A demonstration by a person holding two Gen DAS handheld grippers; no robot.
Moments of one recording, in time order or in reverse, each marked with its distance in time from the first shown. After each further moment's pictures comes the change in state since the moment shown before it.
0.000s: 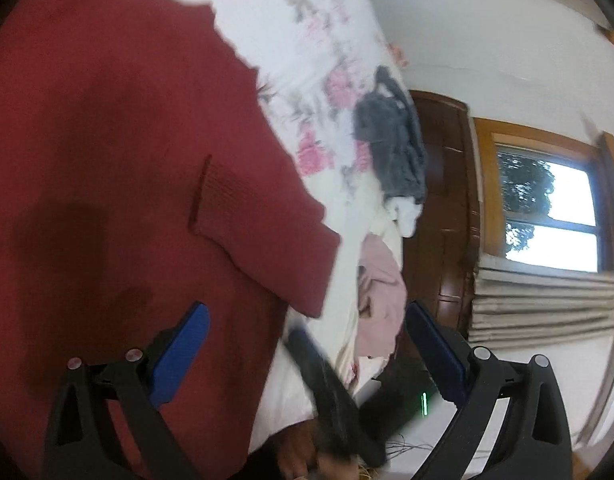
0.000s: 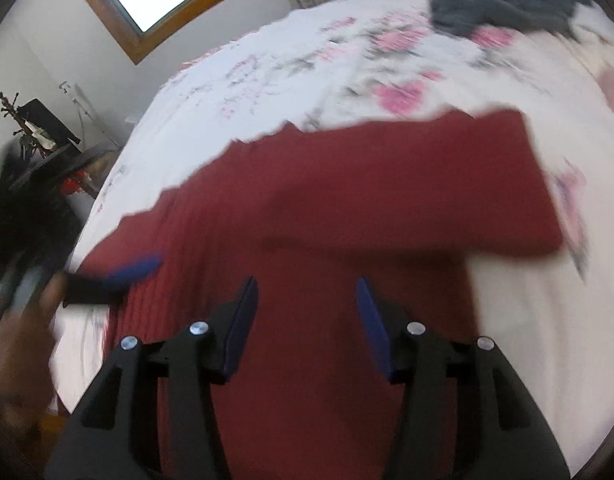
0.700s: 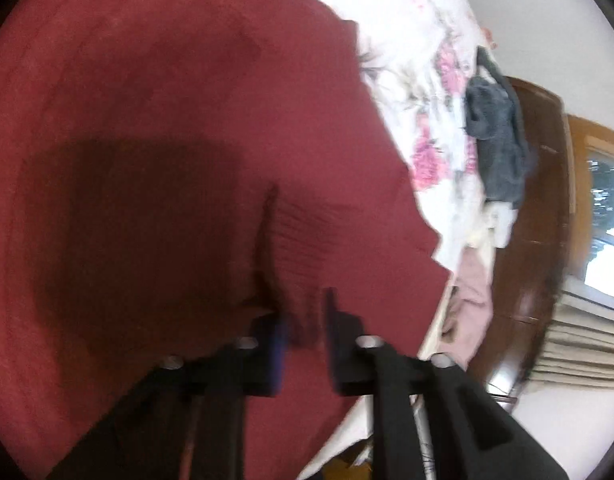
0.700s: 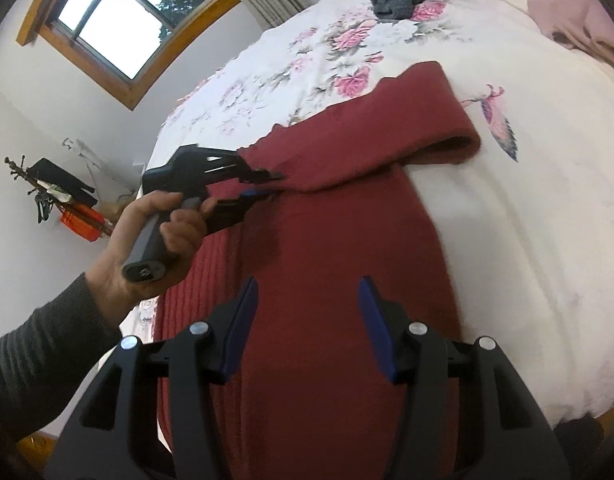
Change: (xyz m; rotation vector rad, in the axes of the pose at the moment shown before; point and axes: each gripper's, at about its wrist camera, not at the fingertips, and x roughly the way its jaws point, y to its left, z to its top) left arm 0.087 0.035 0.048 -0.076 0.084 0.311; right arm -0.082 -0.013 -0.068 0.184 -0.051 0.095
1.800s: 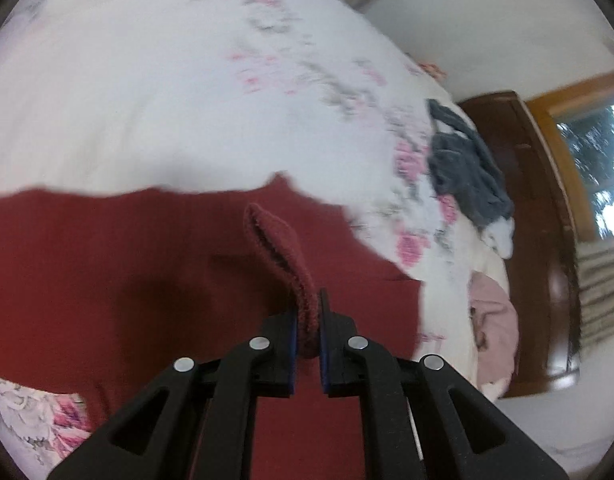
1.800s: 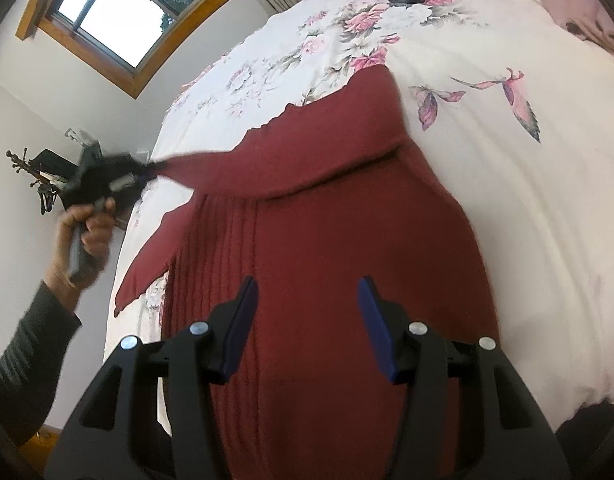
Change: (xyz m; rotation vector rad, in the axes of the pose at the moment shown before) left arm -0.213 0.020 0.020 0.273 -0.322 0.117; right arm 0.016 0.009 -0.003 0.000 0.054 0.013
